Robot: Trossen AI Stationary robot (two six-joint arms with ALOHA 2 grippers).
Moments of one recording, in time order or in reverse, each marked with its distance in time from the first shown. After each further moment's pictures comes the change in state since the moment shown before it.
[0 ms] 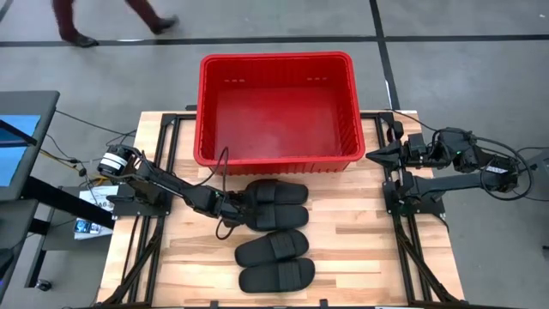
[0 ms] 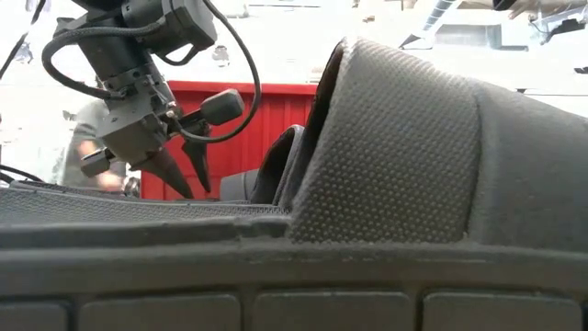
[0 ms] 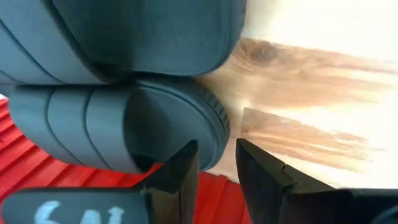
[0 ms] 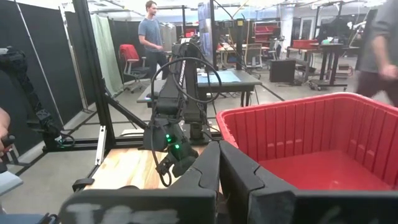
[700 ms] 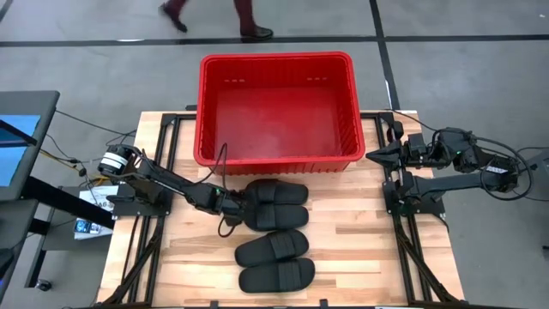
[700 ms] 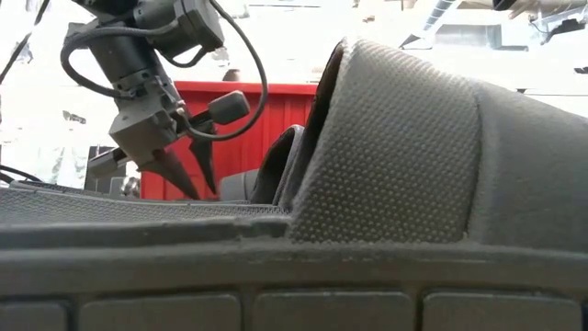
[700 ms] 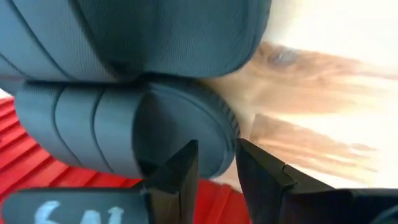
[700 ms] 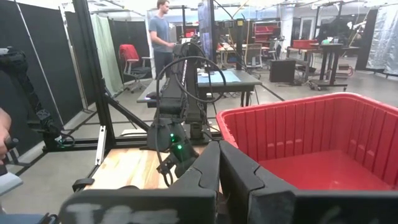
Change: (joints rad) left arm 0.034 0.000 0.000 0.034 0.055 0.007; right arm 0.000 0.000 0.000 0.000 0.000 0.000
